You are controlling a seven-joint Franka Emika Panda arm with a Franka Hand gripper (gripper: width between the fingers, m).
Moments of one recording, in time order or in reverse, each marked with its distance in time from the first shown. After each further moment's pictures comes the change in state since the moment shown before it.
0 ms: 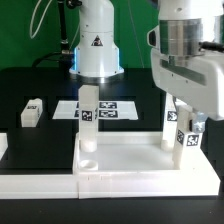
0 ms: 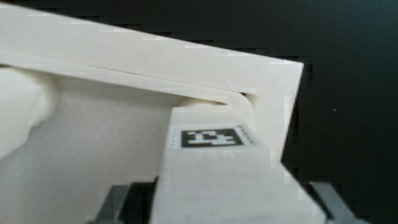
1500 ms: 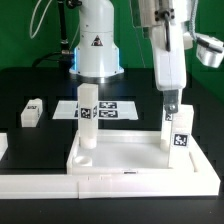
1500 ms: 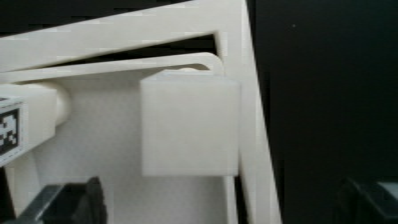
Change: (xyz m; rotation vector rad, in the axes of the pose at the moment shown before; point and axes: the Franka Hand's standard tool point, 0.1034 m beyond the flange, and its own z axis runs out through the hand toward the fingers) arm 0.027 0.002 -0.039 0.049 -0.022 0.262
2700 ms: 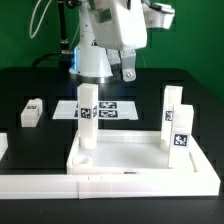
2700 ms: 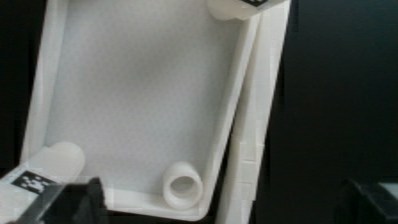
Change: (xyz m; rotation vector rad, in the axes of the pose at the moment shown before) arm 0.069 0.015 -0.048 0.048 -0.024 -0.446
